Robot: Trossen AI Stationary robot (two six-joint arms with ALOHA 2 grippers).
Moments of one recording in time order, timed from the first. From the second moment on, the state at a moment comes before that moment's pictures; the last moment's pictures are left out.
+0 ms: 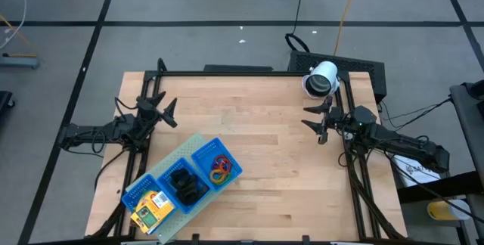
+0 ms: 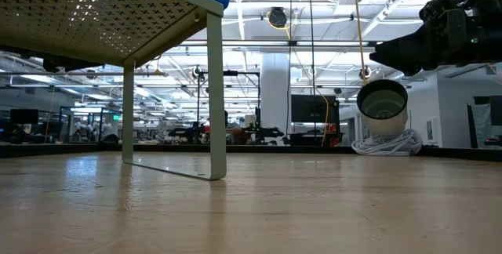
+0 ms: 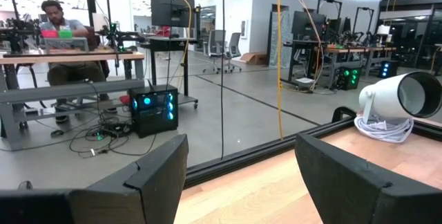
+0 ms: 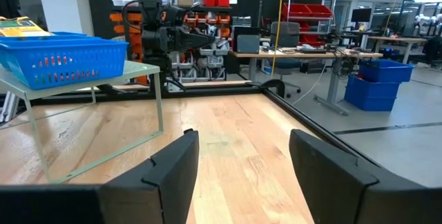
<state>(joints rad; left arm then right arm) -0.01 0.01 0.02 0.12 -0.95 0.05 -0.39 0.17 0.02 0.21 -0.18 -0.02</state>
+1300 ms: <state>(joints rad) -0.01 0.01 0.02 0.12 -0.95 0.05 -0.39 0.17 0.01 0.21 -0.18 -0.02</state>
